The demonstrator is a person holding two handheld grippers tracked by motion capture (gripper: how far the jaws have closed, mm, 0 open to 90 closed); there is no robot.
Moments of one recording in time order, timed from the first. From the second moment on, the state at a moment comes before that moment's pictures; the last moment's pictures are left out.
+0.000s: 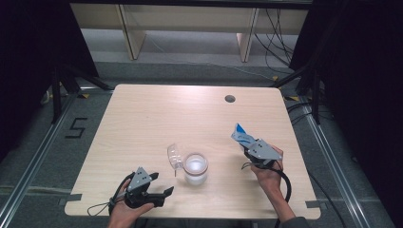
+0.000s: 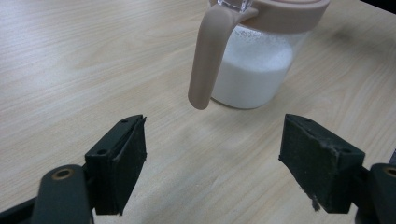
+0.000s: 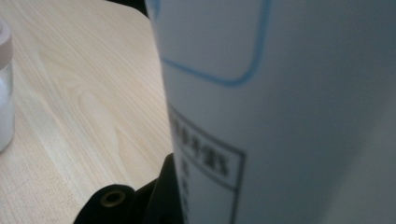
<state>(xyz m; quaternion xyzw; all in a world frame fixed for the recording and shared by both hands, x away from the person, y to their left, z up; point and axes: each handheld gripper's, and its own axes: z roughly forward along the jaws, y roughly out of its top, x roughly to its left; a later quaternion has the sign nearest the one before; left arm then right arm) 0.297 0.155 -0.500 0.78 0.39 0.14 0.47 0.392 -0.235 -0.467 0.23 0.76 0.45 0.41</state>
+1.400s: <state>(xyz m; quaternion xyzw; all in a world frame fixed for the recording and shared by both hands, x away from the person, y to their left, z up) 0.297 0.153 -0.500 0.78 0.38 0.14 0.47 0.411 -0.283 -0.483 0.33 0.72 0.50 0.36</state>
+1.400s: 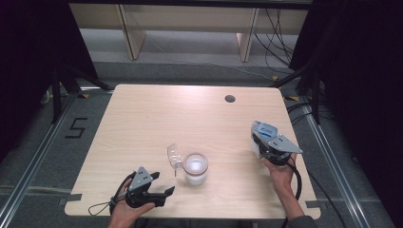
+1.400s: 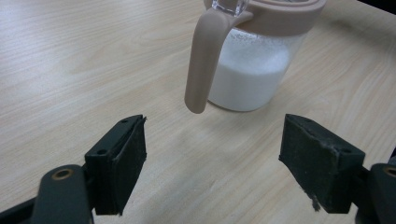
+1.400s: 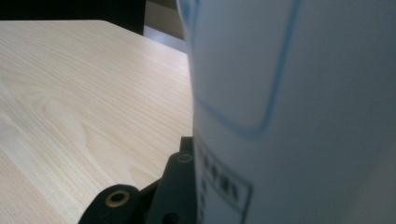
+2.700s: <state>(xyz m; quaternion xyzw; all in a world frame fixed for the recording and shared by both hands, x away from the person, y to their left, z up) 0.298 0.153 -0.499 0.78 0.38 0.14 0.48 0.406 -0.280 -0.487 0.39 0.70 0.50 0.33</state>
